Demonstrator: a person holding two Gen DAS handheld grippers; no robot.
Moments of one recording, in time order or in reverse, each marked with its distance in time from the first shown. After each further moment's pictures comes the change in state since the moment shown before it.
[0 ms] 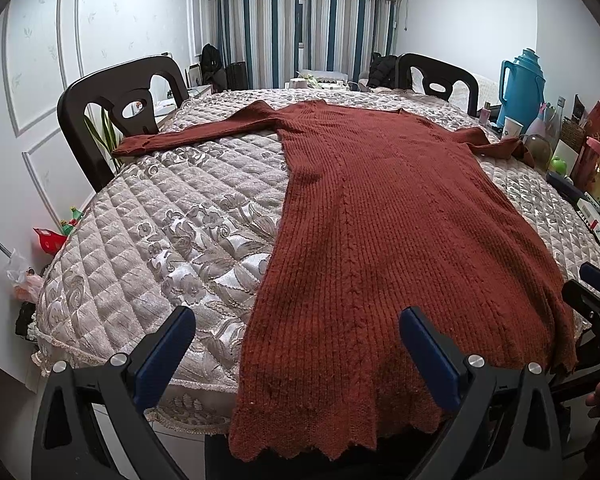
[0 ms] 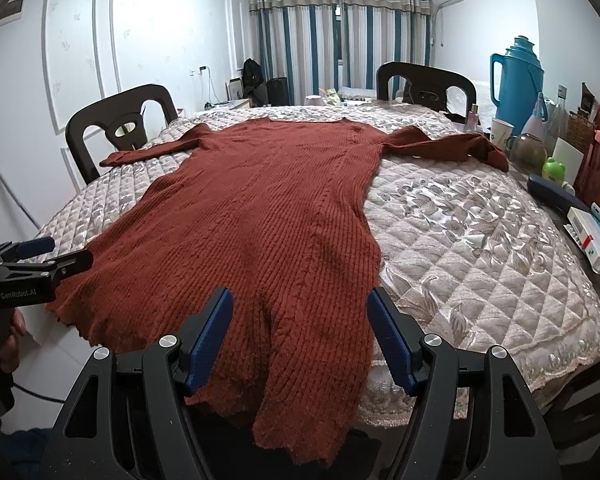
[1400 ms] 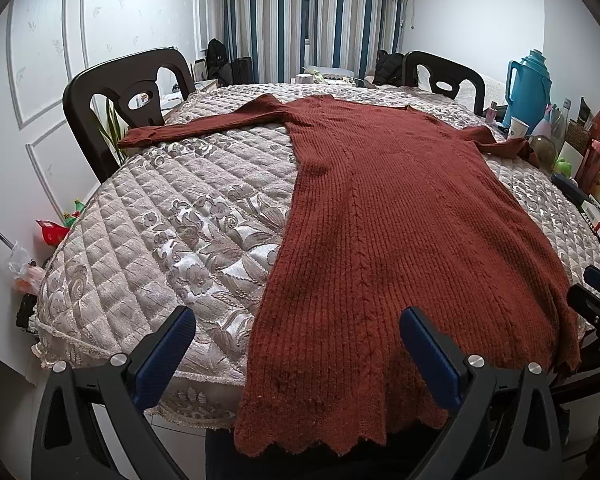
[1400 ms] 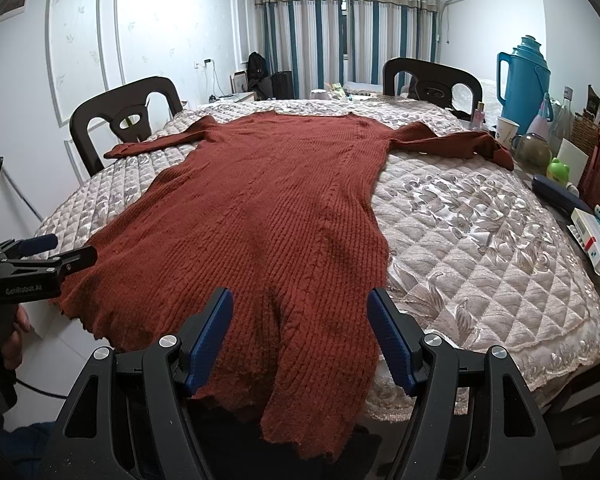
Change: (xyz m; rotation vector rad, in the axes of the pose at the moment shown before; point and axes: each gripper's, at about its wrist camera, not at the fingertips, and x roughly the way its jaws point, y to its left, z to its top) left arm 0.000 0.005 -0.005 -0.015 0.014 0.011; right arm -0.001 0.002 -0.003 -0.016 0.019 0.014
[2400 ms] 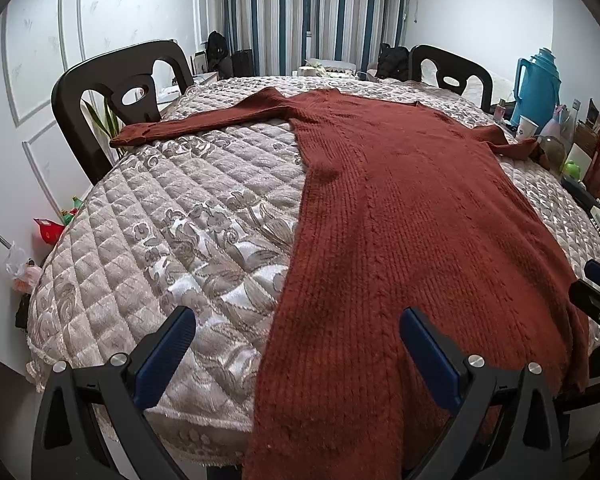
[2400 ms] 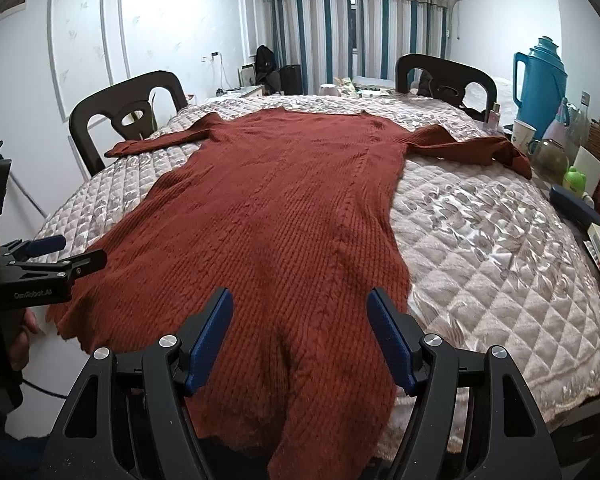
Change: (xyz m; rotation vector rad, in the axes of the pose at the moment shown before) left arm 0.026 0.007 0.019 -0.002 0.030 -0.001; right arm 0.024 0.003 0.022 -0.016 0.031 0.029
